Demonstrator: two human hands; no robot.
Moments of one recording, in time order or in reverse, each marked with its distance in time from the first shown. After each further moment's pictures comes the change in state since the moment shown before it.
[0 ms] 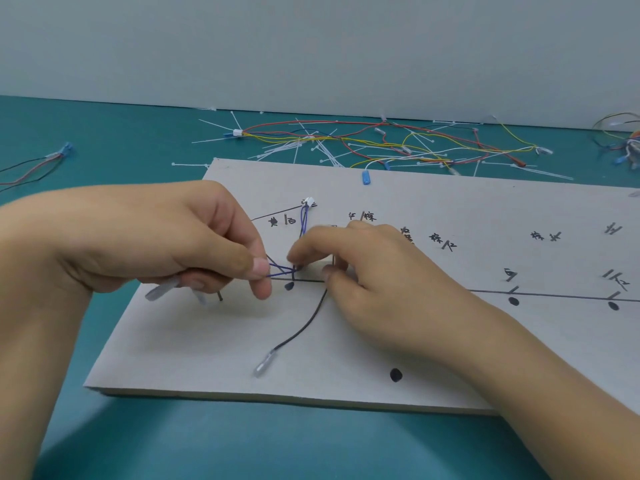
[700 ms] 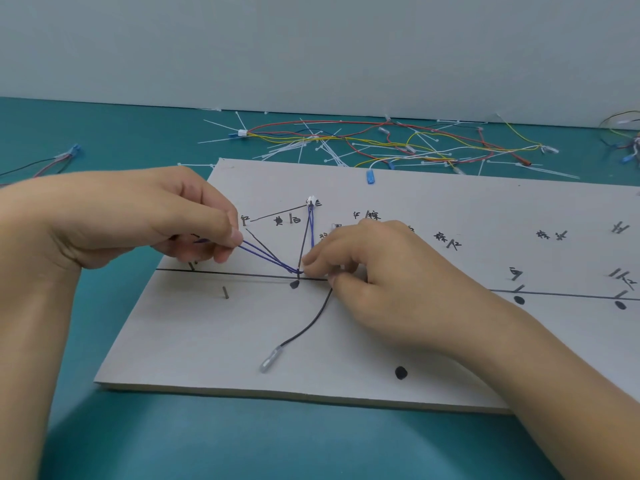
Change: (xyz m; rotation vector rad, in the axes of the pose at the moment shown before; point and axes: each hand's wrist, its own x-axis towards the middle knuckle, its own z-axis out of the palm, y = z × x) left_hand 0.004 -0.028 -0.029 0.031 0.159 0.078; right_hand 0.001 -0.001 -0.004 -0.015 -0.065 0.035
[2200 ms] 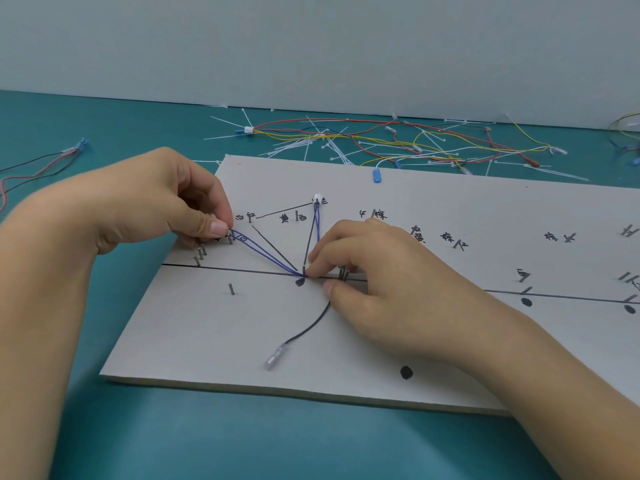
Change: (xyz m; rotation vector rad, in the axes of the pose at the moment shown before) left_hand 0.009 -0.024 -0.013 0.022 0.270 0.007; right_hand -0.001 0.000 0.005 -0.073 -0.013 -0.029
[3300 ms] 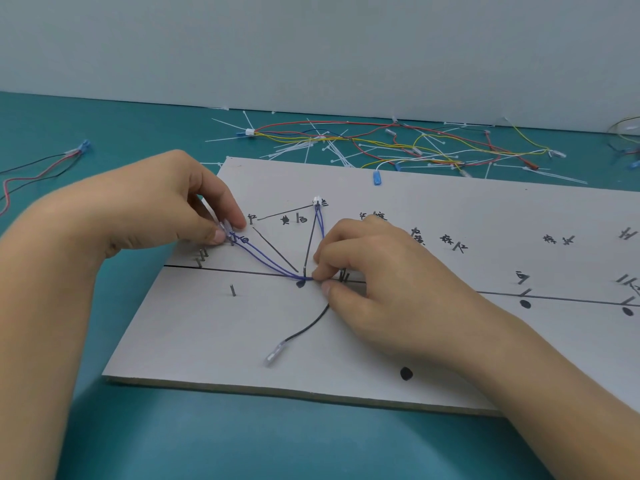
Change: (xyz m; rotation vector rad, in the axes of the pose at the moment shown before) left_hand -0.008 0.019 0.008 0.268 0.127 -0.076; right_hand 0.000 0.000 0.003 -0.024 0.082 -0.040
